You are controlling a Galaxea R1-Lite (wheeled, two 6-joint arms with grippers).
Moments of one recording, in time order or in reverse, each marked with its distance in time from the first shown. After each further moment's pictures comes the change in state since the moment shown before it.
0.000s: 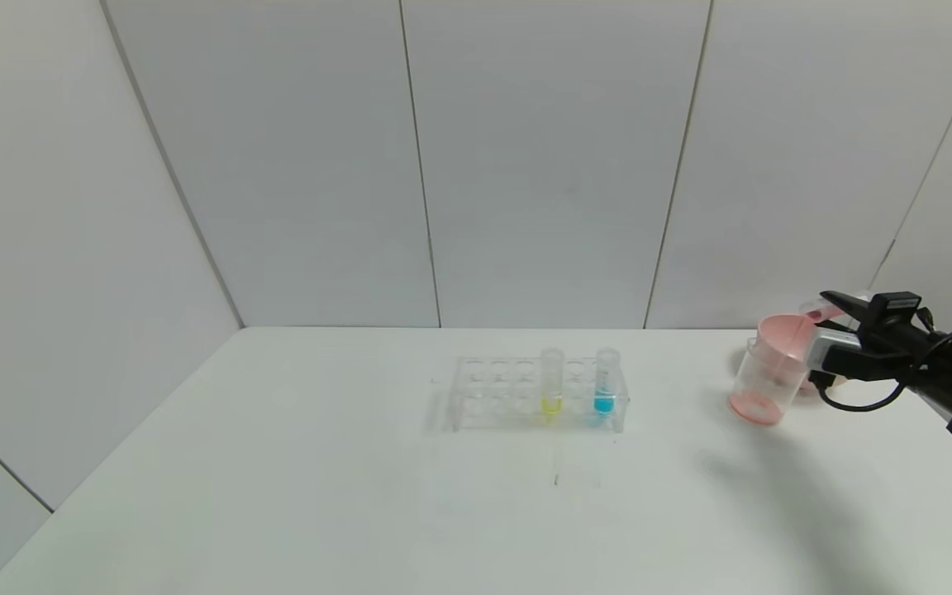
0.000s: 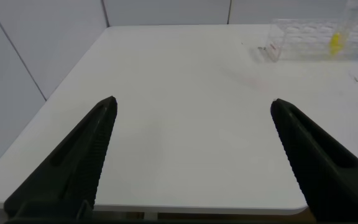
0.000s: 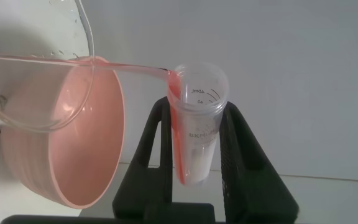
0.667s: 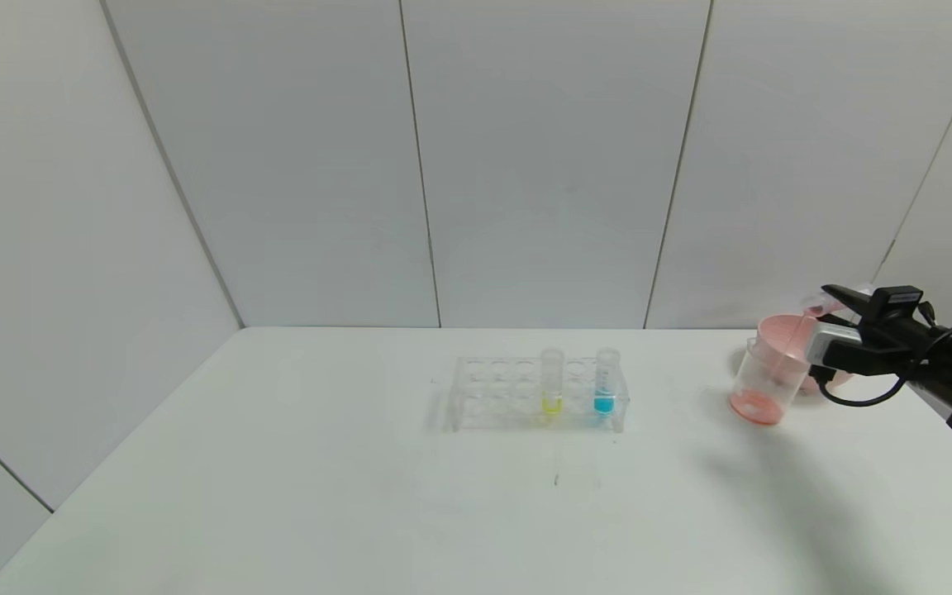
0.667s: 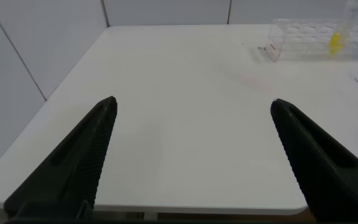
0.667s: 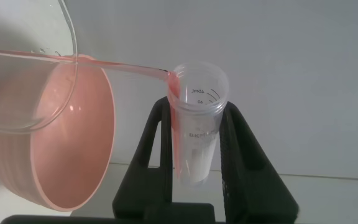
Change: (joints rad) left arm 0.000 0.000 0.000 0.000 0.000 0.000; right arm 0.000 -0.001 -0.020 0.000 0.000 -0.004
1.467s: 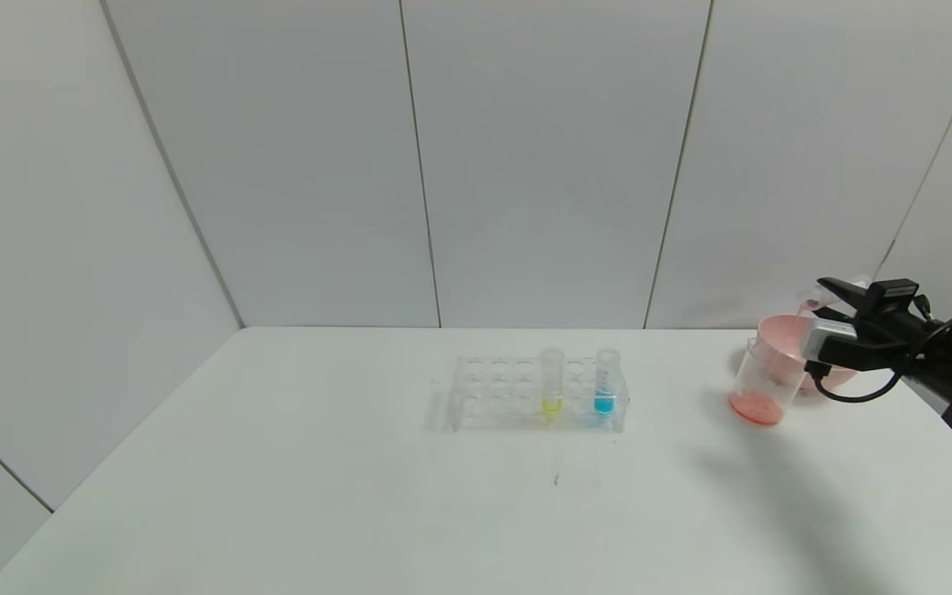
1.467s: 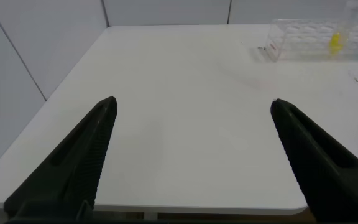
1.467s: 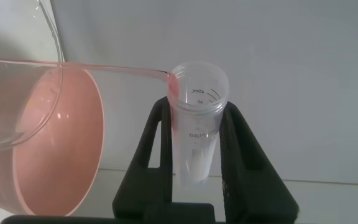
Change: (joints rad) left arm 0.000 0.000 0.000 0.000 0.000 0.000; right arm 0.011 0.000 -0.019 -0.007 0.000 -0.013
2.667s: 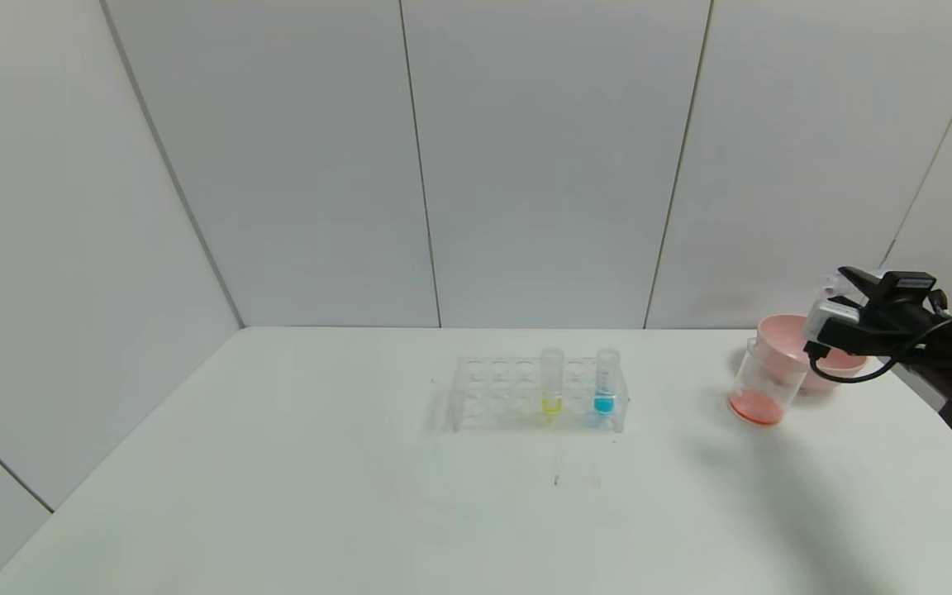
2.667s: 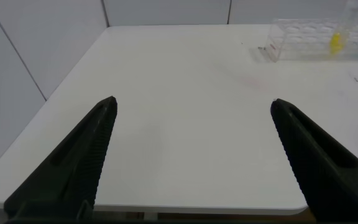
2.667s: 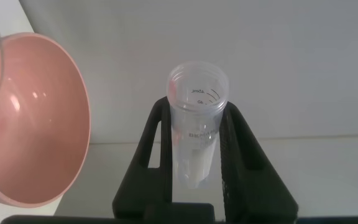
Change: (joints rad) left arm 0.000 0.000 0.000 0.000 0.000 0.000; right arm 0.013 0.000 -0.012 -0.040 -0.194 0.092
